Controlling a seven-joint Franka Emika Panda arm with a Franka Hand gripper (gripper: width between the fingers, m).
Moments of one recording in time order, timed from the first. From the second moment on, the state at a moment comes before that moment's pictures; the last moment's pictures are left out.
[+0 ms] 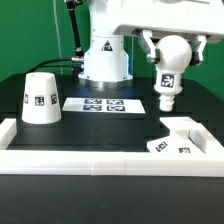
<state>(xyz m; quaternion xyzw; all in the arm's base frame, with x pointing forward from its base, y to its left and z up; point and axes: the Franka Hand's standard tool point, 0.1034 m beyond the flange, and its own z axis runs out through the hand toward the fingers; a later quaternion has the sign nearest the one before) 0.618 0.079 0.167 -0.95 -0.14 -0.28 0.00</state>
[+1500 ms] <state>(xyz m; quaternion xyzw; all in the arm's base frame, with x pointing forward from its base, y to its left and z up) 0.617 0.096 0.142 -0.95 -0.14 -0.29 0.00</state>
